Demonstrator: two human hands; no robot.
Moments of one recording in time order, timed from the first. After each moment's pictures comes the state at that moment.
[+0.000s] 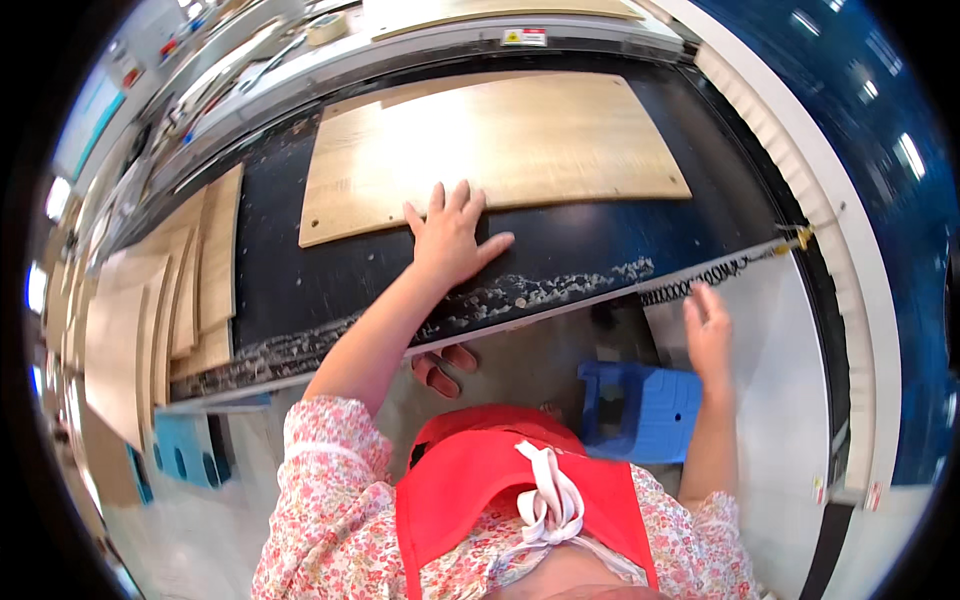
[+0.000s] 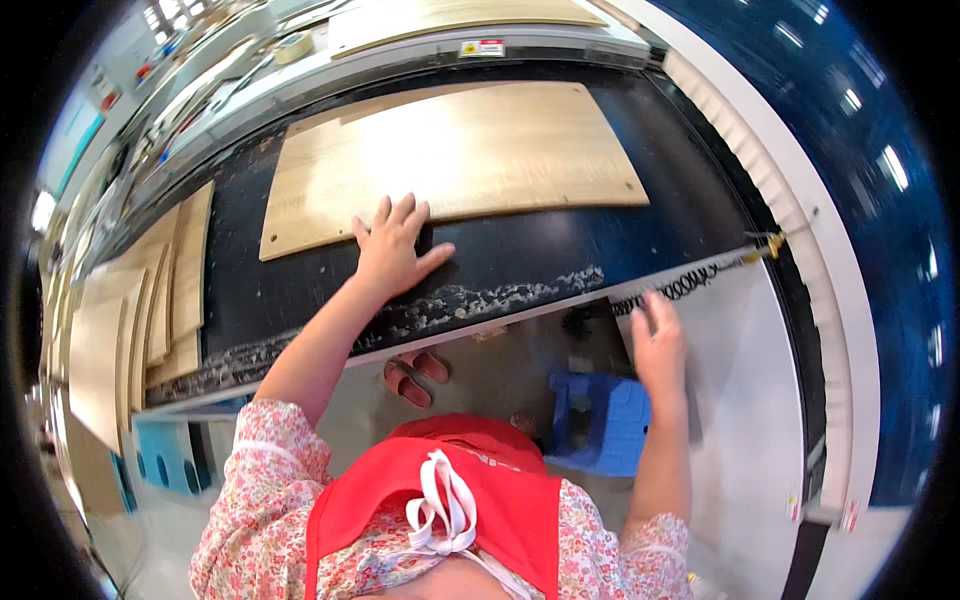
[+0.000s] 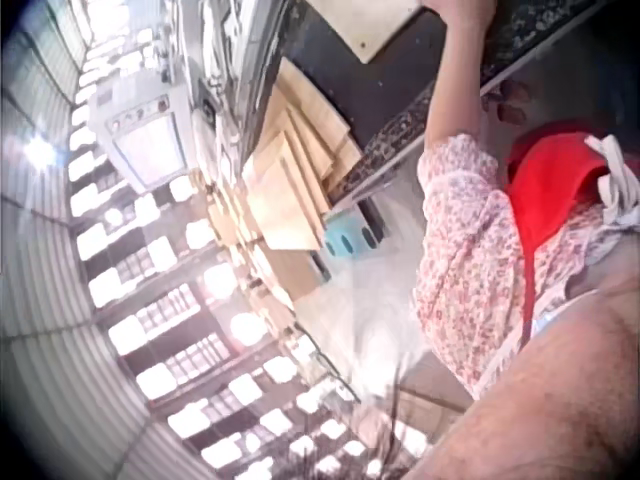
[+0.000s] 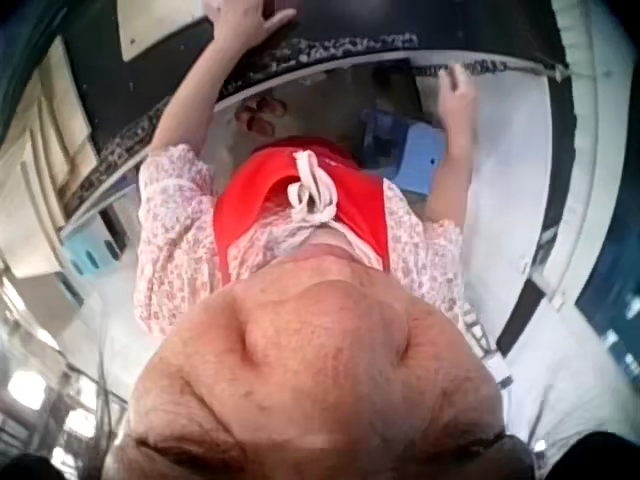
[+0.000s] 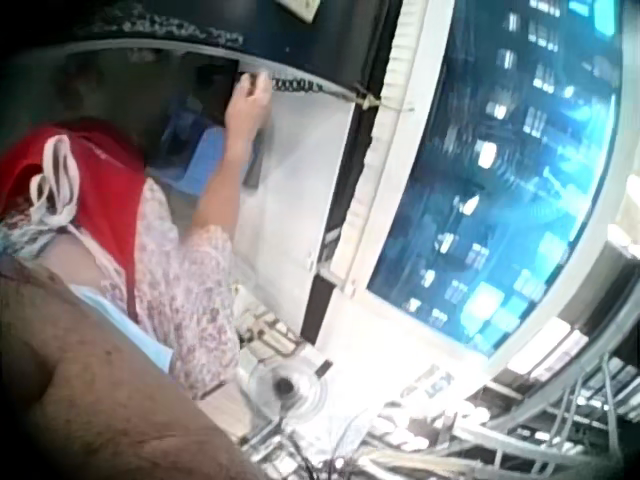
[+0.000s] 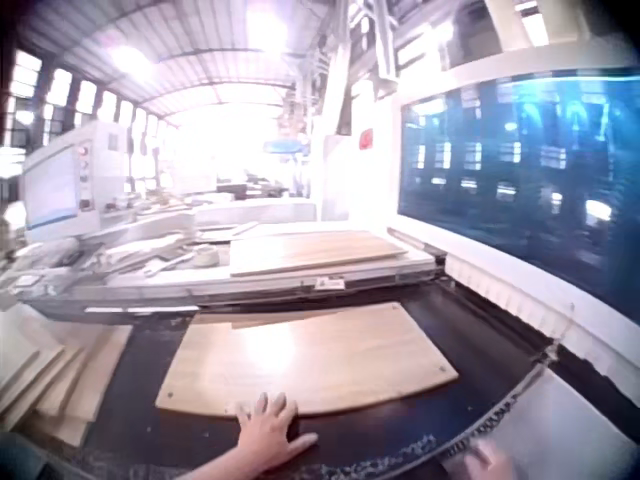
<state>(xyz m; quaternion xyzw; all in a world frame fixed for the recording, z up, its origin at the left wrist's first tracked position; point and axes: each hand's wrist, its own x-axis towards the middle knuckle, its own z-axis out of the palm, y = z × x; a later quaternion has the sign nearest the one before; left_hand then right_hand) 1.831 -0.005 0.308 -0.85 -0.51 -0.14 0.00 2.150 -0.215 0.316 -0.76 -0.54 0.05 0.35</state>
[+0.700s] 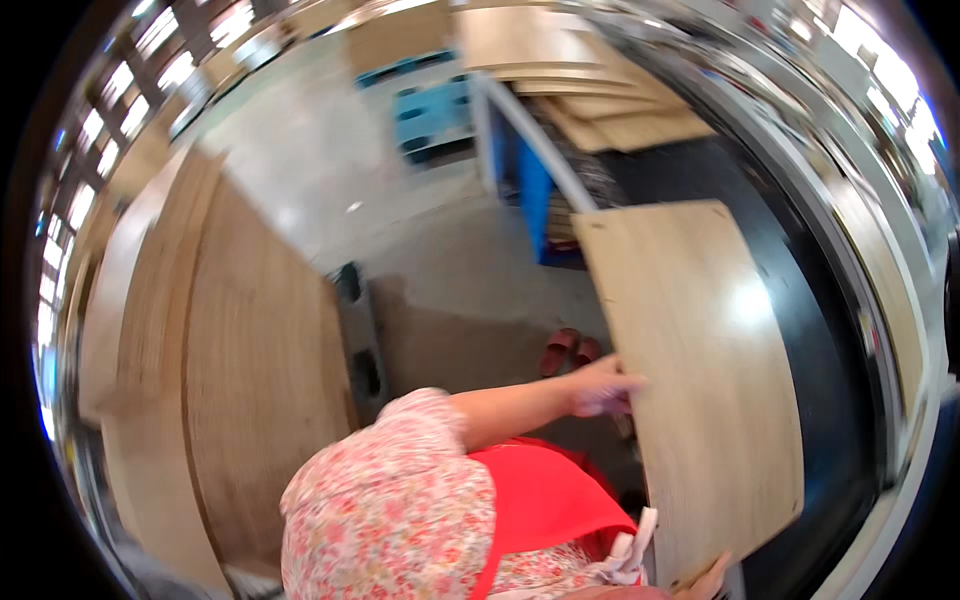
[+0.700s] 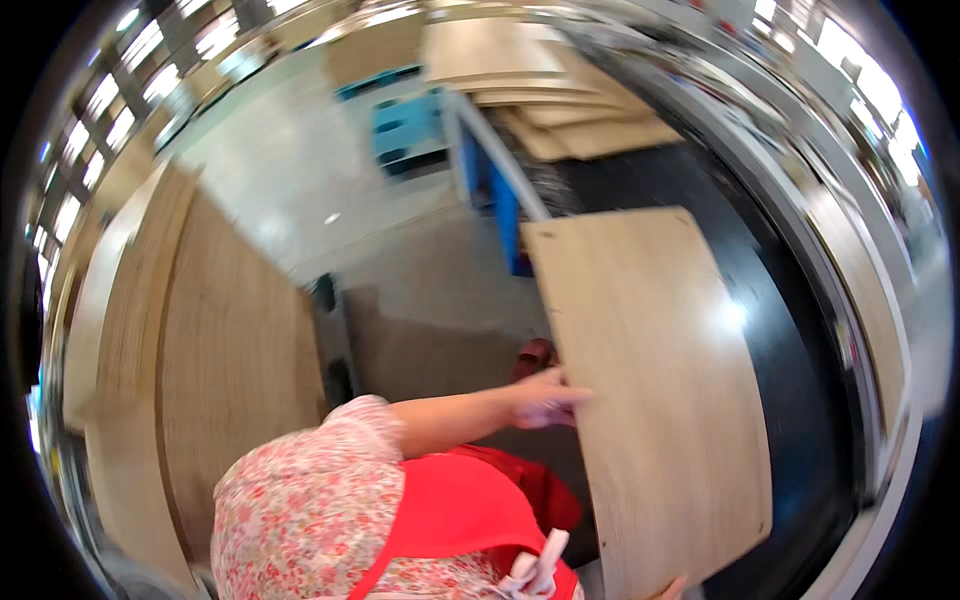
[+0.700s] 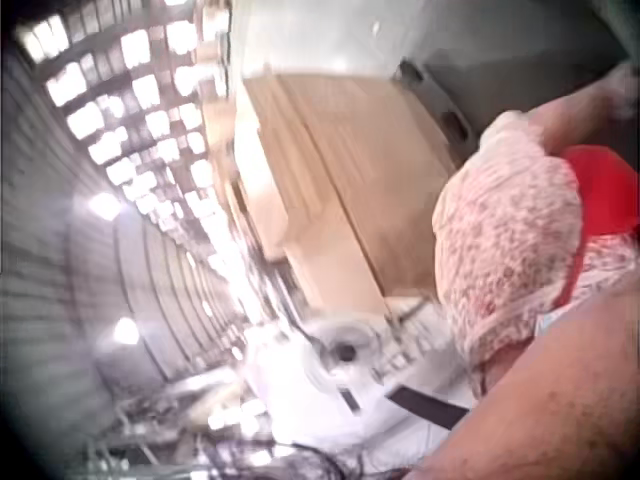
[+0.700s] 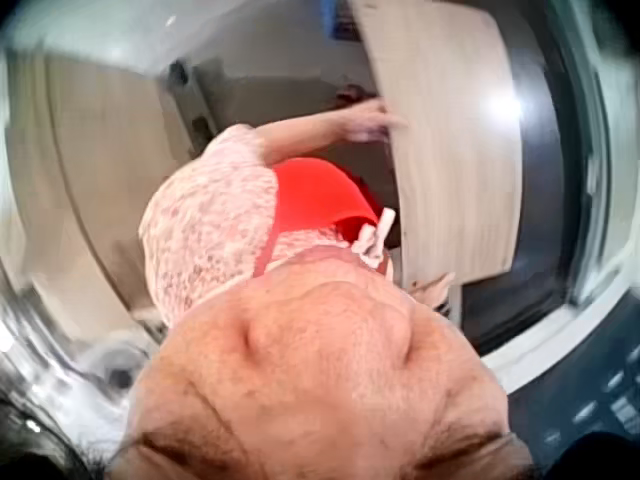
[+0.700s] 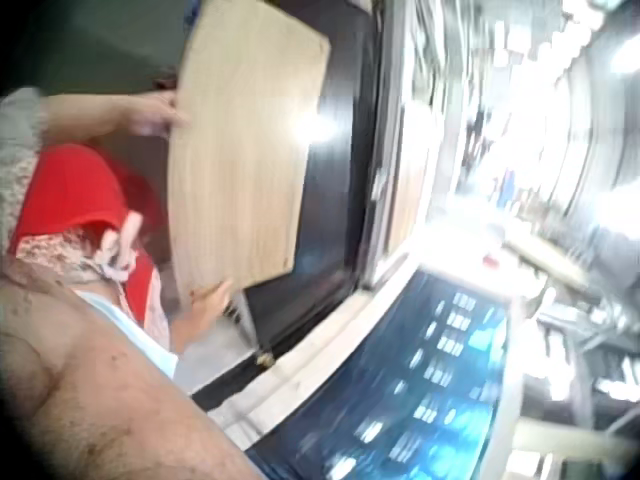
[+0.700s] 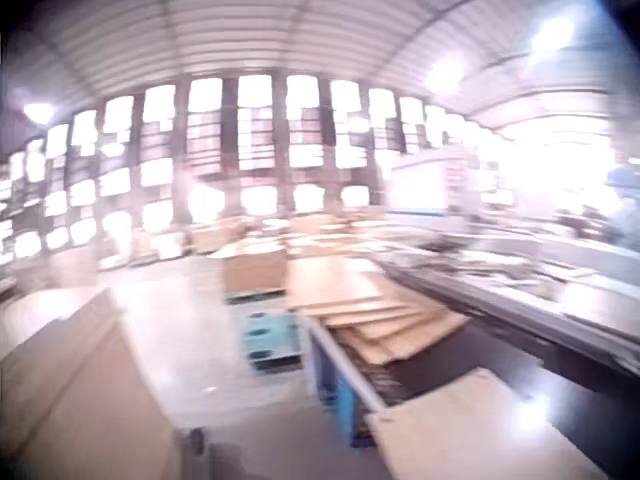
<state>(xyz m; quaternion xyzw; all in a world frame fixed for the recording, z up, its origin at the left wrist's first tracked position) 1.862 -0.258 0.261 -0.14 -0.32 -0.67 -0.66 2.286 -0.174 0.248 -0.62 -0.41 0.58 0.34</state>
